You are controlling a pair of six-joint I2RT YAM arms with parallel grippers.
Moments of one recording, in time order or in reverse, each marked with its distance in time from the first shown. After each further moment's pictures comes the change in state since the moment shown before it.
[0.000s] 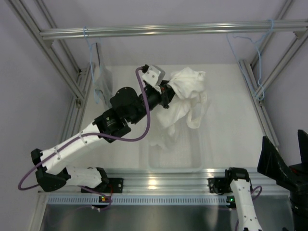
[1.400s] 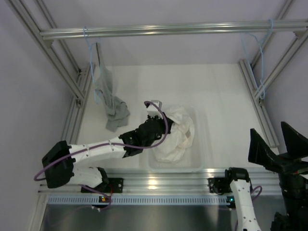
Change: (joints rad) left arm -0.027 0.016 -0.640 0.266 -0.293 -0.554; right arm 0.000 -0.042 -0.169 0.069 -0.060 0.032
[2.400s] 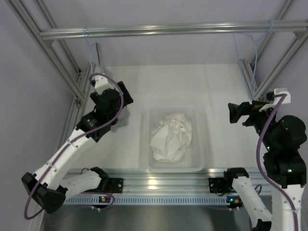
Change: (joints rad) left arm 0.412 -0.233 0.317 -0.655 -0.170 0.032; right arm 0.142 0.269 -0.294 -0.023 0.109 -0.196
